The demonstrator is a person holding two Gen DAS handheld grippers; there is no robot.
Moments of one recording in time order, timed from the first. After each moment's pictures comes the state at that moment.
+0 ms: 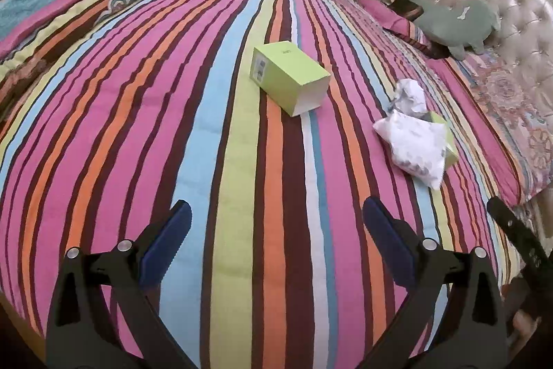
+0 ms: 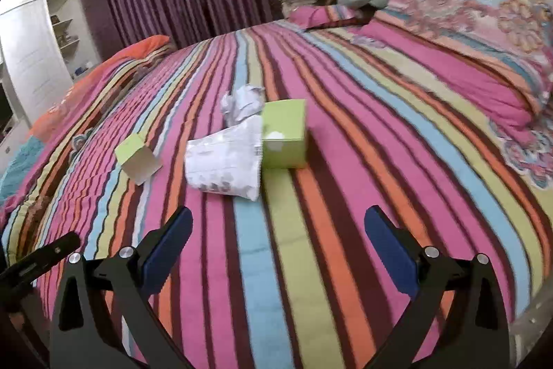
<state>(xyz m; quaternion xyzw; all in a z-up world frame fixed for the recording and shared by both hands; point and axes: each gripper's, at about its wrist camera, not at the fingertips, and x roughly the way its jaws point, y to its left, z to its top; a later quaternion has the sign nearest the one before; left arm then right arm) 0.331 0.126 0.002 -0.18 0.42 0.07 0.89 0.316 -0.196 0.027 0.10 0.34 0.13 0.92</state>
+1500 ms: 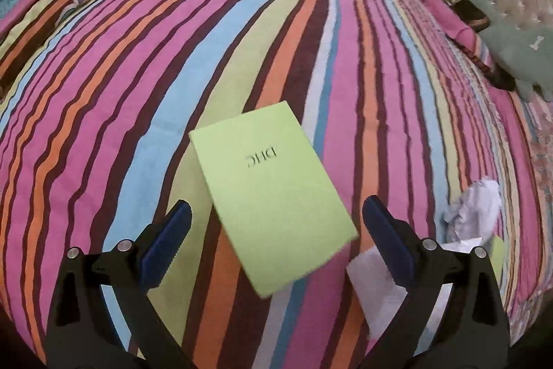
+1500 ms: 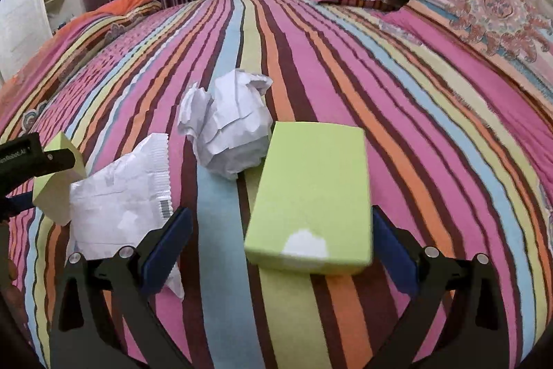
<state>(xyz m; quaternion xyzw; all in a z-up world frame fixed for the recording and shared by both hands) 0.528 0.141 -0.020 -0.22 0.47 0.16 0.84 0.462 -0.141 -0.017 0.02 0.40 0.09 0.91</state>
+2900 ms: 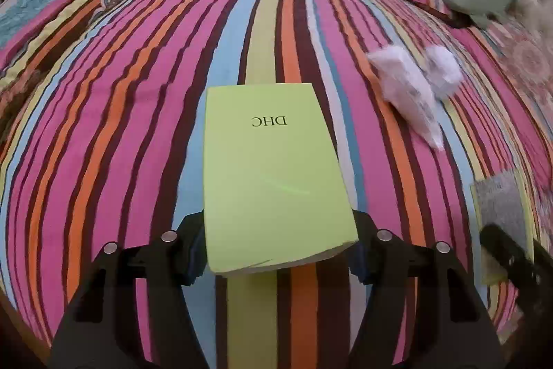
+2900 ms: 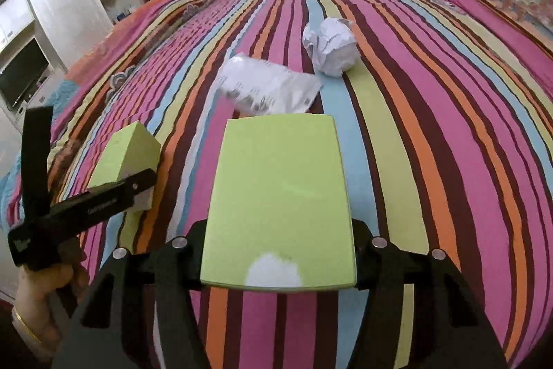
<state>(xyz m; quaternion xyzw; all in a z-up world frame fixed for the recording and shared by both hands) 0.349 0.123 -0.024 -0.13 0.46 0.10 0.87 0.317 -0.152 -0.009 0.07 0.42 0.24 0.87</state>
